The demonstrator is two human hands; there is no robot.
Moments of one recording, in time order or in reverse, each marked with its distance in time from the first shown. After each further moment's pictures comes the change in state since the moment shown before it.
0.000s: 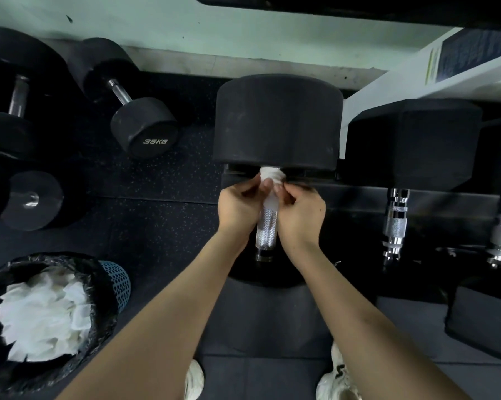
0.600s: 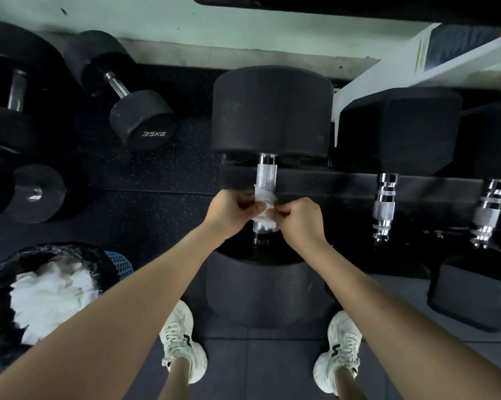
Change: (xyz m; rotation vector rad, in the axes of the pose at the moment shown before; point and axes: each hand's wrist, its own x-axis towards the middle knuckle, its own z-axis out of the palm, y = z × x) left_hand -0.011 -0.009 -0.035 0.671 -0.270 0.068; right_hand -0.020 0.016 -0.032 -0.164 -0.474 0.151
